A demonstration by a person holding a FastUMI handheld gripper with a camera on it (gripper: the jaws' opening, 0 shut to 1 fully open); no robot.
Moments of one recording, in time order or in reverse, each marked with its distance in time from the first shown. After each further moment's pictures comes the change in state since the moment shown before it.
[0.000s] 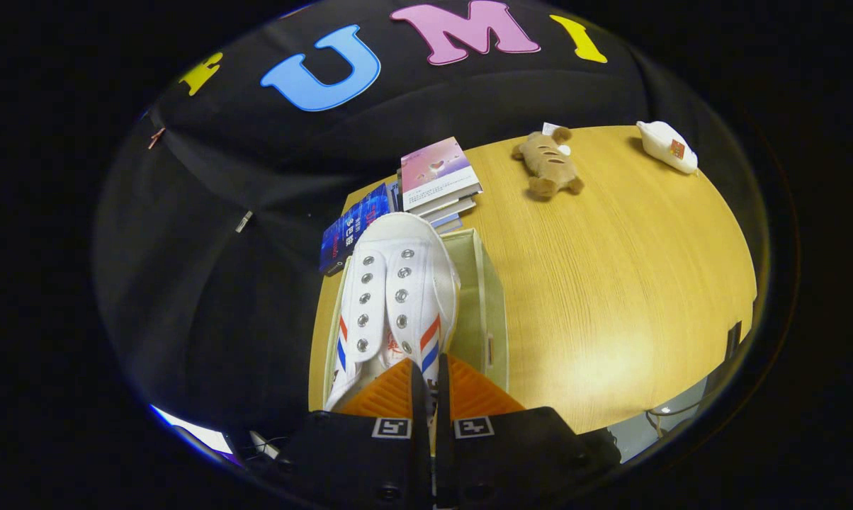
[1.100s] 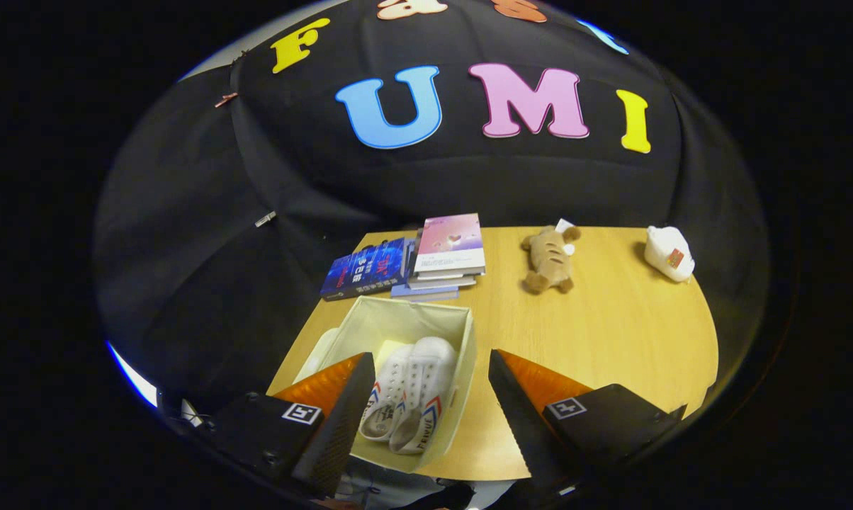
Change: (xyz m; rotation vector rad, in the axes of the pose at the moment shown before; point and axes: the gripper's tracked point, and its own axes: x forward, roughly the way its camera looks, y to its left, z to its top) arm -0.073 -0.021 0.075 -0.301 -0.317 -0.018
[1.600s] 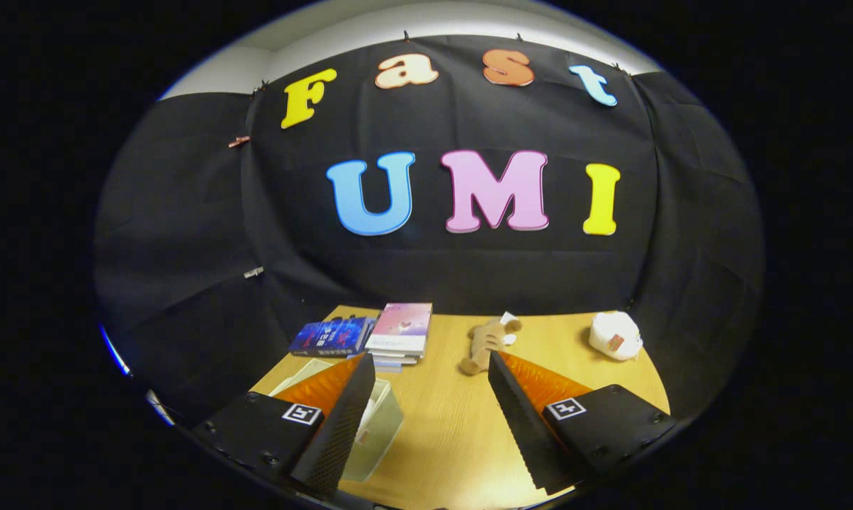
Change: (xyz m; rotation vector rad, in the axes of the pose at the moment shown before) arm -0.081 -0.103 0.107 -0.093 -0.353 -0.031
